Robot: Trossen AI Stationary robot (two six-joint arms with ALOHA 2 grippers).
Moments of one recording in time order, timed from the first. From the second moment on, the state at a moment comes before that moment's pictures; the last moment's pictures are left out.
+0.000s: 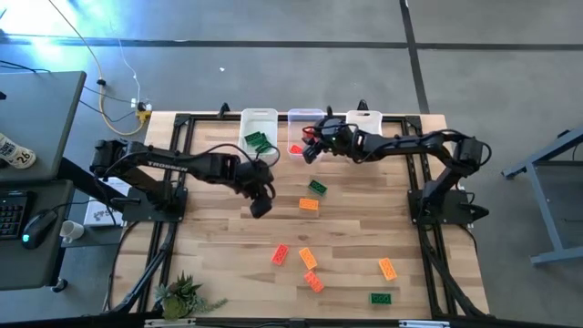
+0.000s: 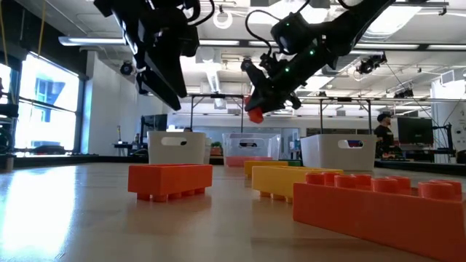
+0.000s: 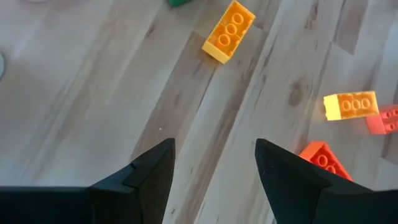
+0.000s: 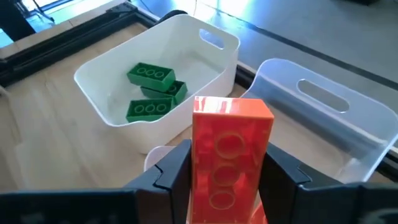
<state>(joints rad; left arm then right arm) 0.15 1.45 0.98 -0.55 0.03 -0.44 -0.36 1.66 0.97 0.17 0.23 0.28</state>
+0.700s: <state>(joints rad) 0.14 1.45 0.98 -0.55 0.02 -0.44 -0.36 1.63 0.97 0.16 0.18 0.30</state>
